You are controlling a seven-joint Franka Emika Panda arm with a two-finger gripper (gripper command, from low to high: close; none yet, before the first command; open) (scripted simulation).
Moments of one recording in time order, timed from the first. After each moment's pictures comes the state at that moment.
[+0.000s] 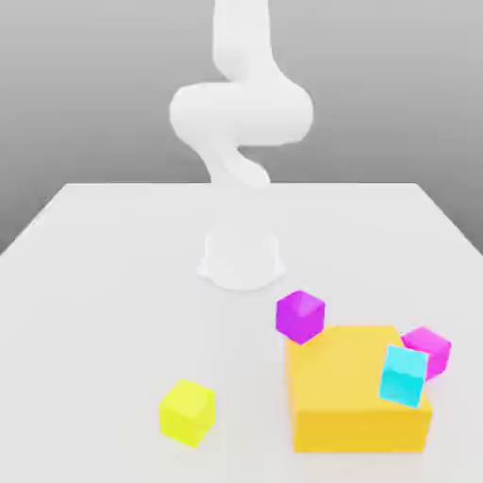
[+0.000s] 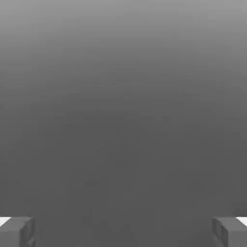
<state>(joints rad) 0.07 -0.73 0.00 -2.33 -0.01 2.34 0.69</state>
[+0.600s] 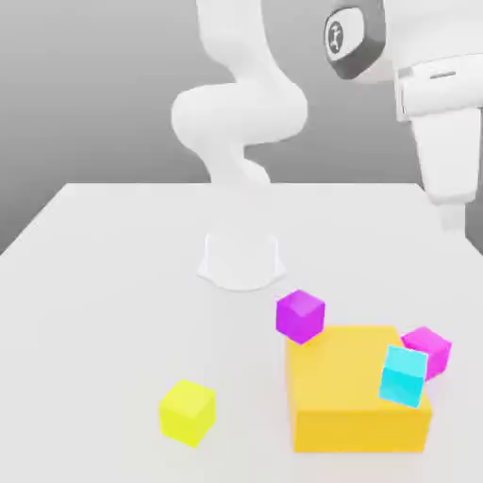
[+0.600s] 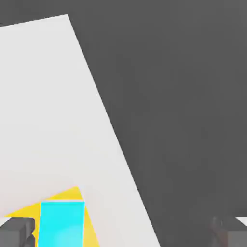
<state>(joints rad) 0.48 -0.21 0.04 -2.57 0.00 2.63 -0.10</state>
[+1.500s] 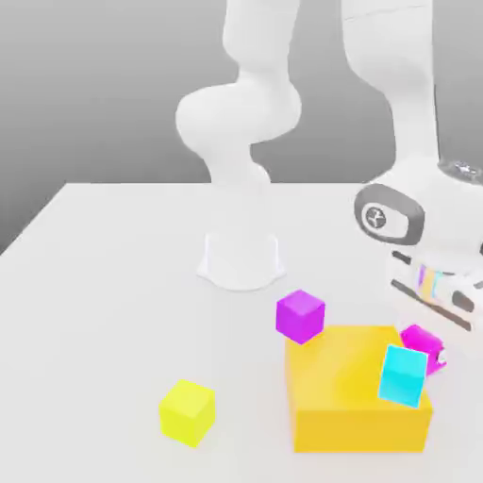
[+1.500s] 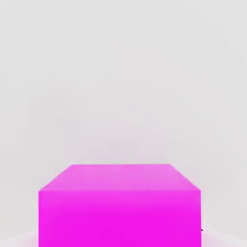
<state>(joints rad) 0.69 0.22 0.08 -2.69 -0.08 2.90 -0.51</state>
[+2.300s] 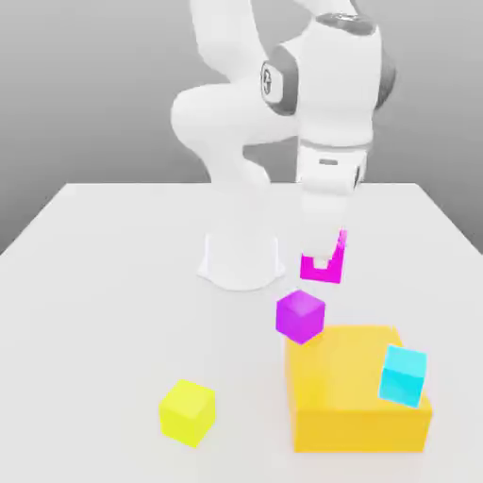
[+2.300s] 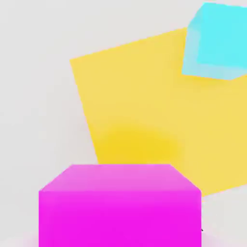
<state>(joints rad) 0.33 -0.60 -0.04 -2.94 -0.03 2.34 -0.08</state>
